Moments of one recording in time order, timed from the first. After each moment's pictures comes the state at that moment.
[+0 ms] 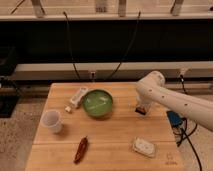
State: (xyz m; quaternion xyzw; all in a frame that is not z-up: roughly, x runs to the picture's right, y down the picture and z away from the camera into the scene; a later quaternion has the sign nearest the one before) arm 0.229 0.123 0.827 -0.25 -0.09 -0.49 0.83
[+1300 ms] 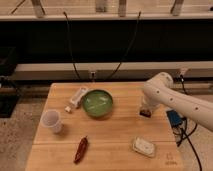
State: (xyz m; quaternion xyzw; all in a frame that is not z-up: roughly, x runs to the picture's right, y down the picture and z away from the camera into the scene) arm 0.246 0.131 0.801 -0.25 -0.12 -0.54 0.80
